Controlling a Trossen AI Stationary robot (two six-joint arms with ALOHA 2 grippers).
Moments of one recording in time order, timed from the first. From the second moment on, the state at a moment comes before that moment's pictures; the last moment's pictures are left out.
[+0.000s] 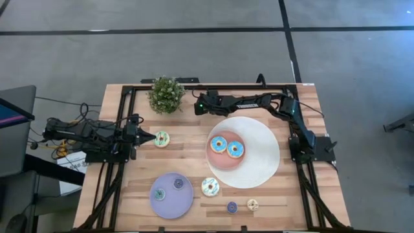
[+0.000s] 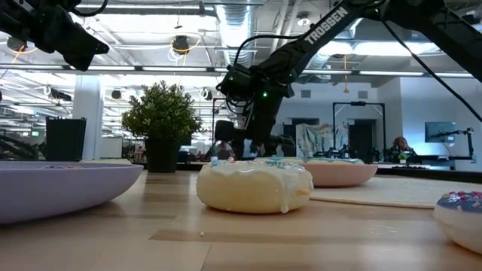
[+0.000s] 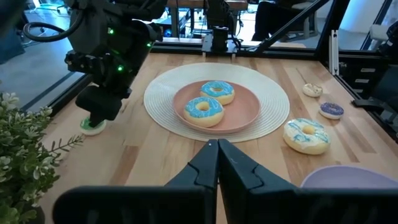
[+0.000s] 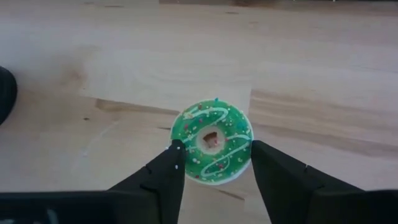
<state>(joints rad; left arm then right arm) -0.18 0.19 0.36 -0.41 -0.27 -0.10 -0.32 2.22 1.57 -0.42 0.40 0.93</state>
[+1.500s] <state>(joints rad) -0.18 0.19 0.36 -0.41 -0.24 -0.14 -0.32 2.21 1.57 -0.47 0.39 0.91</state>
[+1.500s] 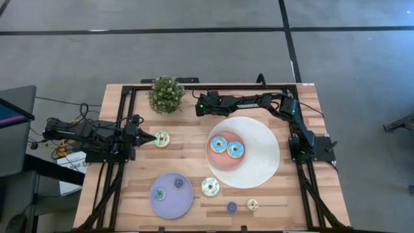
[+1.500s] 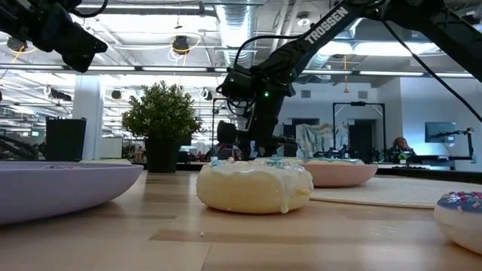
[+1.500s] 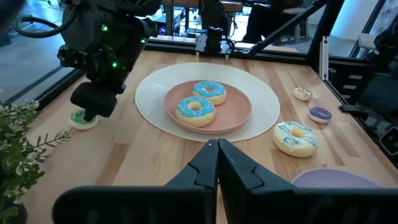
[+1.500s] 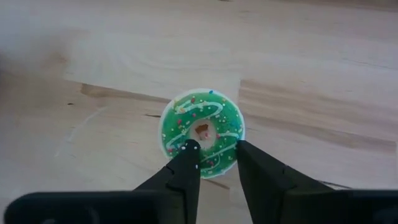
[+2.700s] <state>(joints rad) -0.18 0.19 0.36 -0.45 -0.27 -0.13 -0.13 2.04 1.57 -0.47 0.38 0.72</state>
